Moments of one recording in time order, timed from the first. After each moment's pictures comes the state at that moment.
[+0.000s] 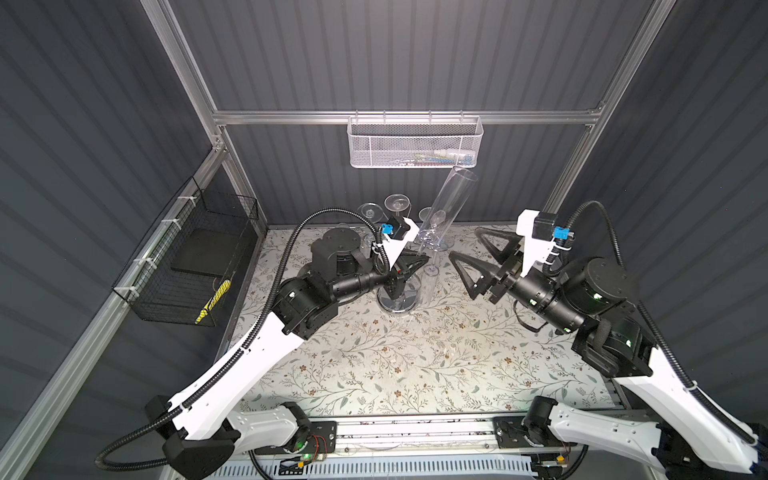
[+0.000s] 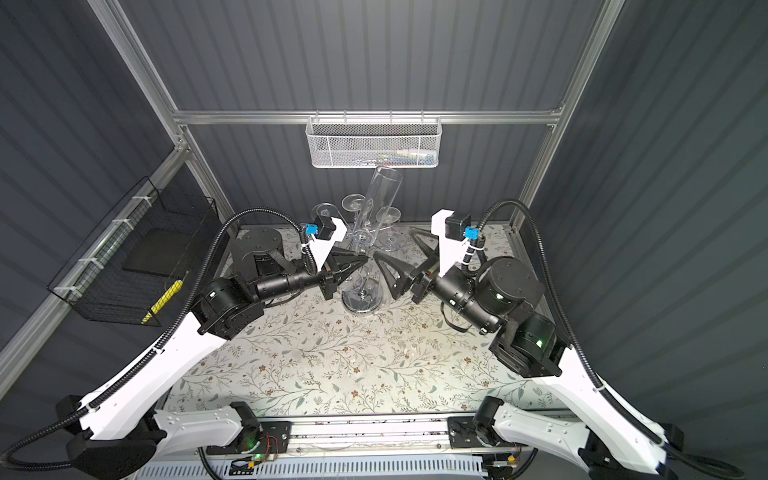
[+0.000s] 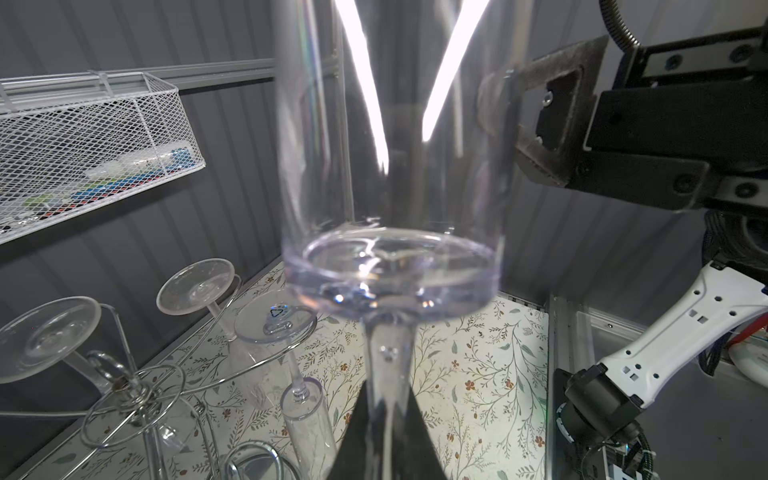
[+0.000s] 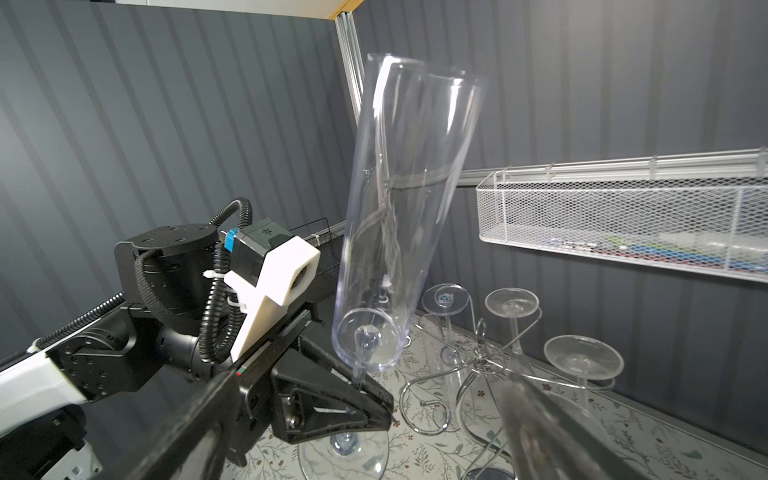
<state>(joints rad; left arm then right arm) -0.83 1.22 1.47 -0.42 0.31 0.05 0.88 0.93 1.33 -0.22 0.01 0.22</state>
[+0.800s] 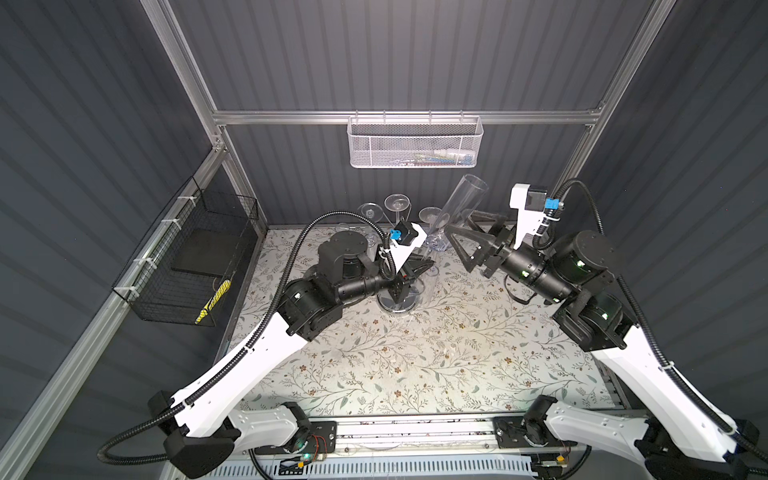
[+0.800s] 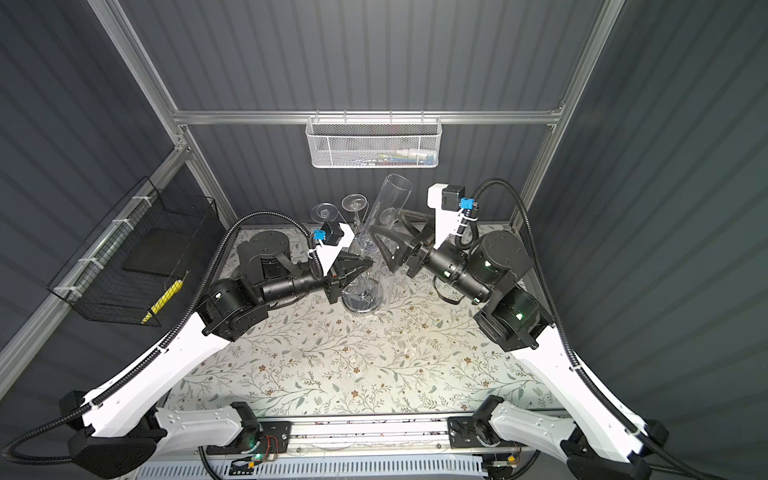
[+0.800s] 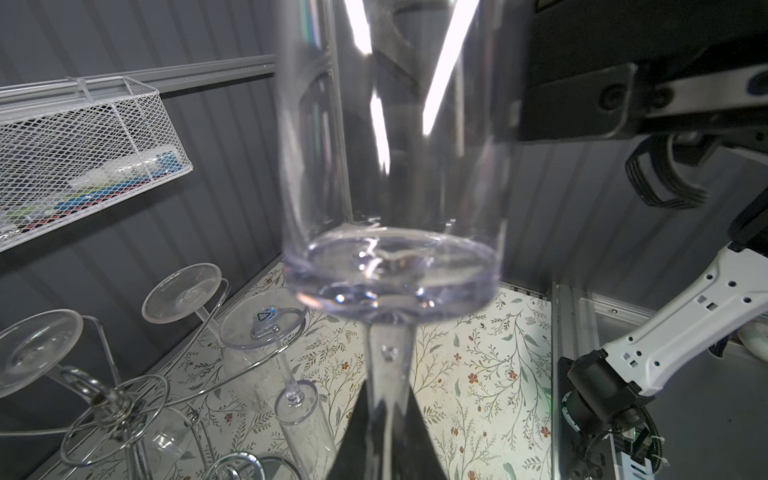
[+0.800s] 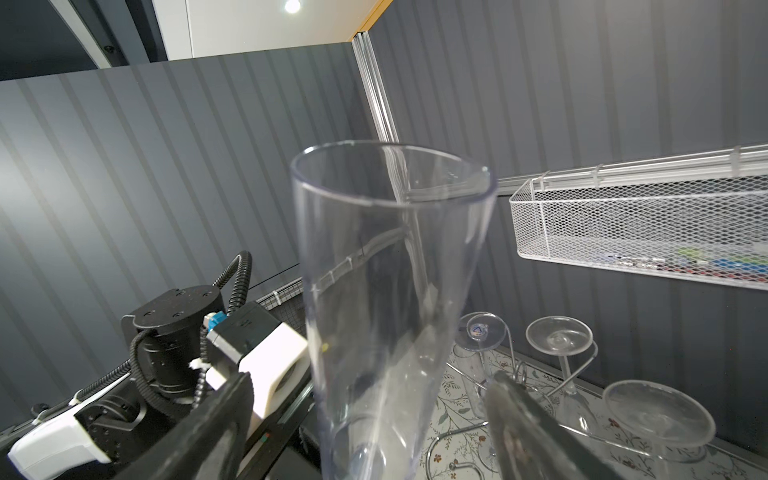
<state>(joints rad) -0.87 1.23 1.46 -0.42 0.30 0.09 0.71 1.06 1.41 -0.10 -0.24 0.37</state>
